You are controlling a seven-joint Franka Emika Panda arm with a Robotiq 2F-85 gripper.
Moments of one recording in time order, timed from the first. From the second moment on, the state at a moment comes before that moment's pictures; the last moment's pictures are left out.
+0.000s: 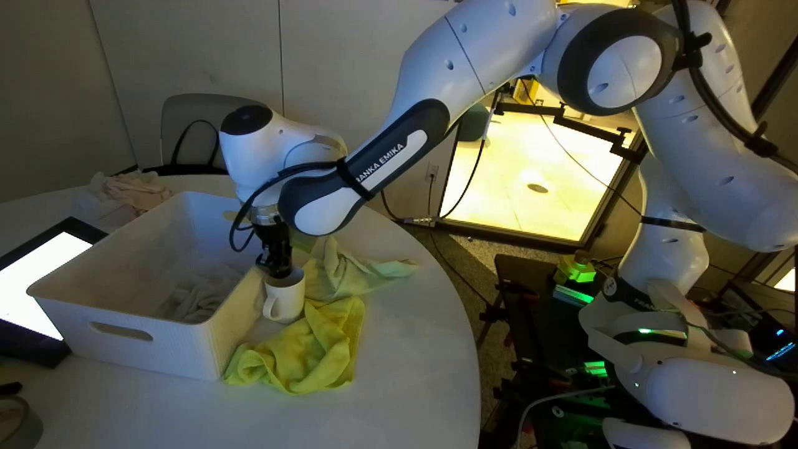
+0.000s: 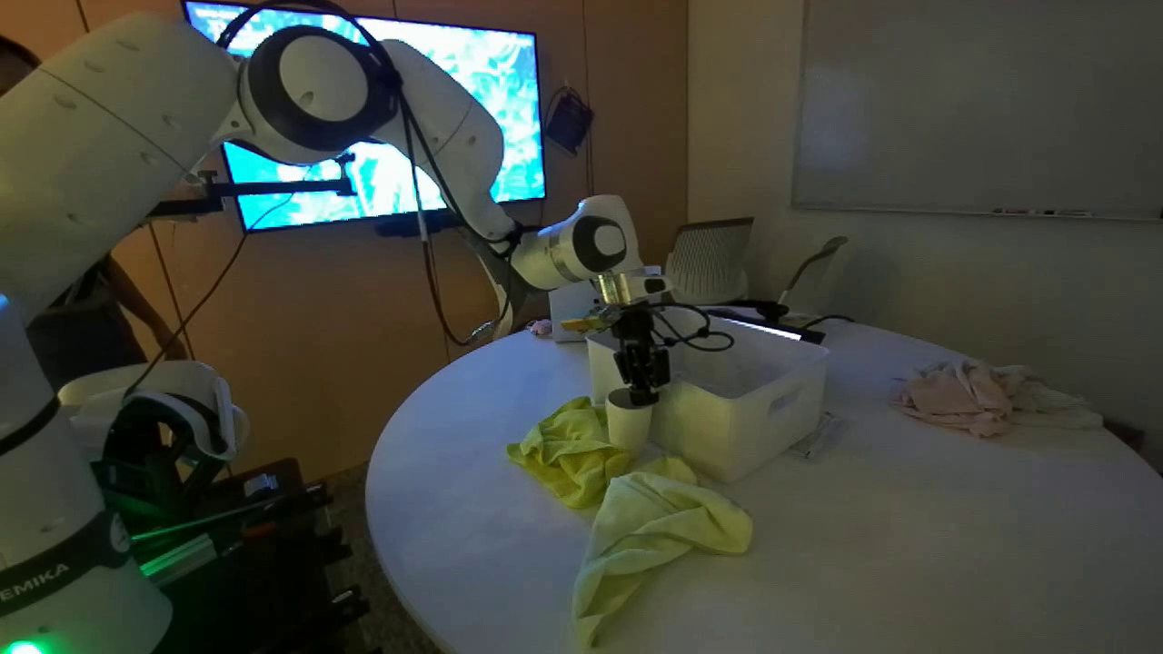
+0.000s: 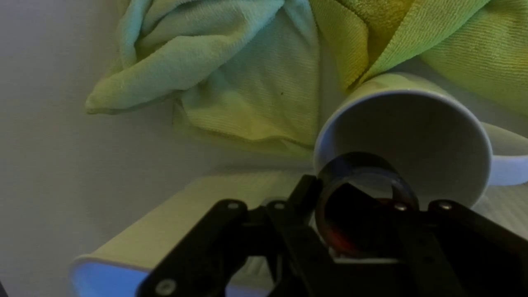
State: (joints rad) arm 0.21 0.84 -0.12 -1.46 -0.34 2.28 0.39
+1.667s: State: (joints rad) arm 0.24 0.81 -0.12 -1.57 -0.33 2.34 0.38
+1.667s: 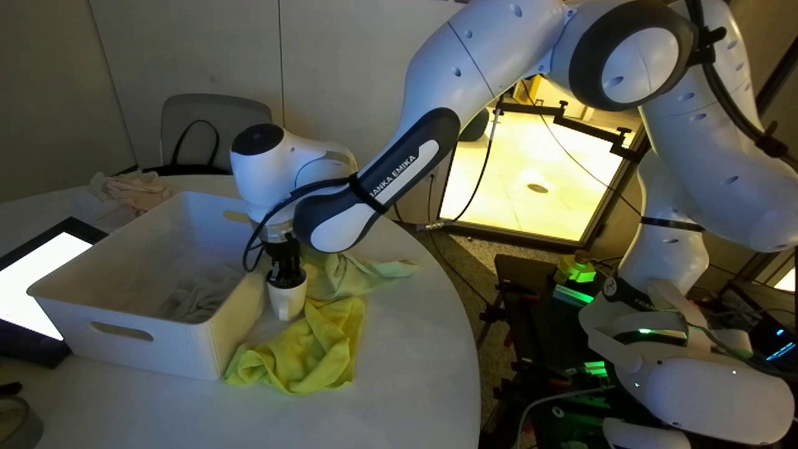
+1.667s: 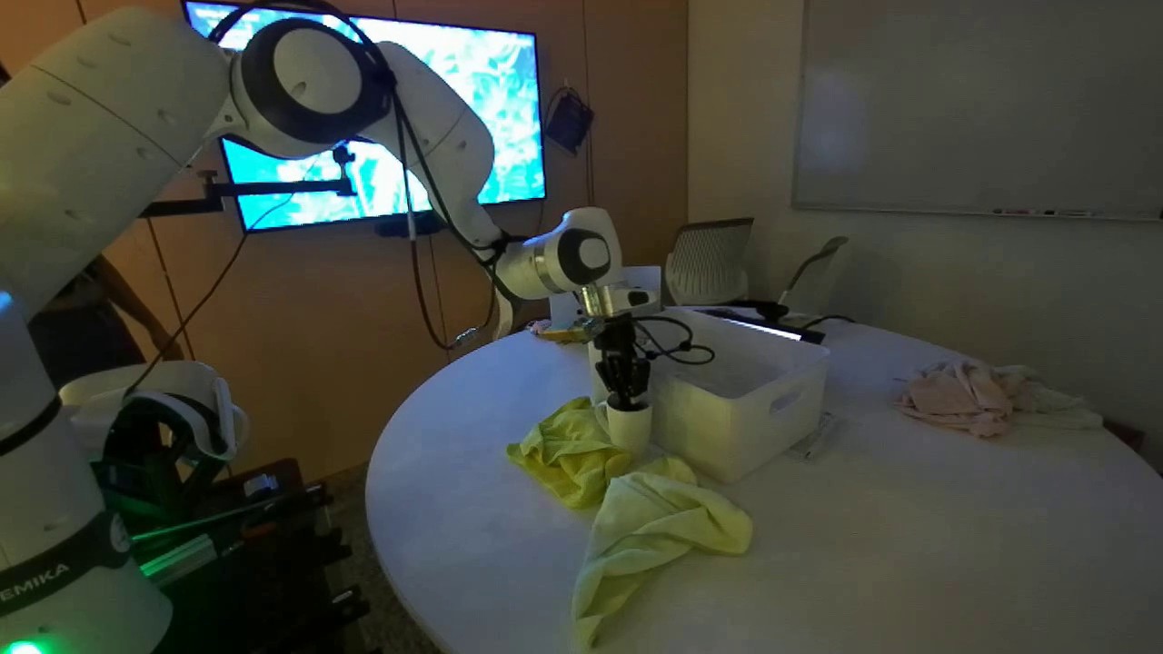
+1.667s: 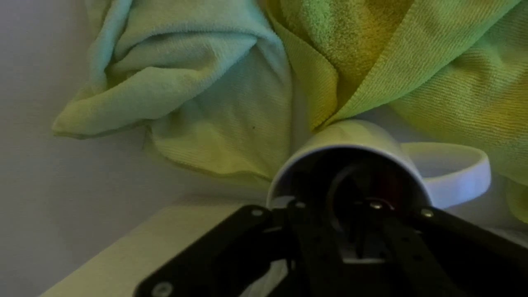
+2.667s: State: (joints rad) arm 0.24 0.55 -0.10 -1.81 -0.33 2.52 0.38
